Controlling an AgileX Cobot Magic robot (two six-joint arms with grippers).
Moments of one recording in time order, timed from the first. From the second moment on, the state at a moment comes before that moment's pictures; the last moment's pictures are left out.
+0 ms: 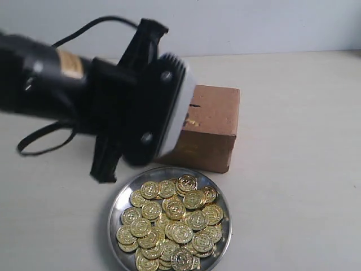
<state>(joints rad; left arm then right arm) -0.89 1.40 -0.98 -0.28 0.40 1.60 0.89 0.74 -1.07 0.31 1.09 -0.09</state>
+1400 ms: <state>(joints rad) -0.78 2.11 -1.79 0.11 0.96 1.14 0.89 0.52 -0.61 0.36 0.85 -0.08</state>
